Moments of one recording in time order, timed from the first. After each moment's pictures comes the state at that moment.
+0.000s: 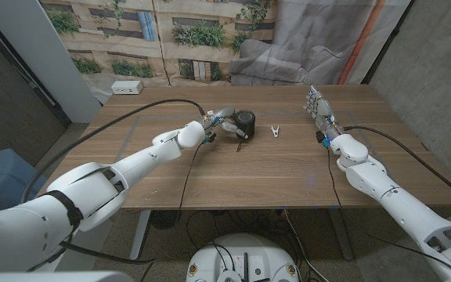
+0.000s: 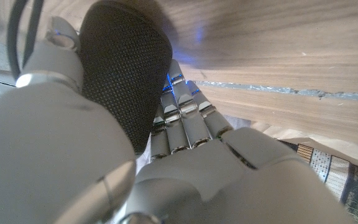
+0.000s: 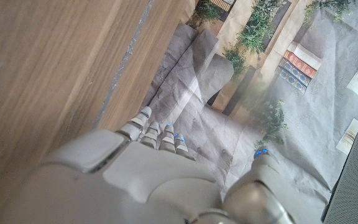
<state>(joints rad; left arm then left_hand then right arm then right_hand) 0.35 0.39 0.90 -0.91 0.24 -0.38 0.07 0.95 -0.16 0.42 -0.23 0.19 0.71 0.10 0.39 0.20 0.90 0.02 0.21 0.29 0.91 -0.06 0.17 0.20 0.47 -0.05 0.20 0.18 -0.81 -0.57 -0.38 -1.30 0.50 0.28 -0.05 0.08 0.02 0.25 -0.08 0.23 -0.09 0.03 0.21 0.18 -0.05 0.02 0.22 0.19 -0.11 0.02 0.23 0.22 0.10 -0.01 0.19 0.16</state>
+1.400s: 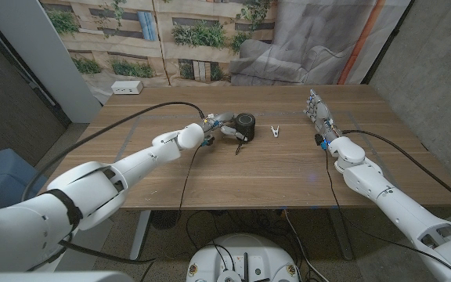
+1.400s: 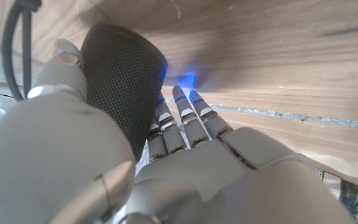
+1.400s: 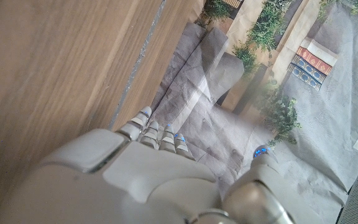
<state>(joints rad) 0.34 0.40 0.92 -0.90 0.23 -0.33 0.01 0.88 -0.10 0.36 -0.18 0.18 0.53 -0.08 0.21 0.18 0.61 -0.18 0.18 0.28 0.46 -0.05 0.17 0.18 0.31 -0.04 0.19 0.18 -0.79 -0.54 -0.40 -1.24 0.51 0.29 -0.06 0.08 0.02 0.25 -0.09 0.23 -0.09 0.02 0.20 0.18 -0.05 0.02 0.21 0.19 -0.10 0.03 0.23 0.22 0.11 0.00 0.19 0.16</state>
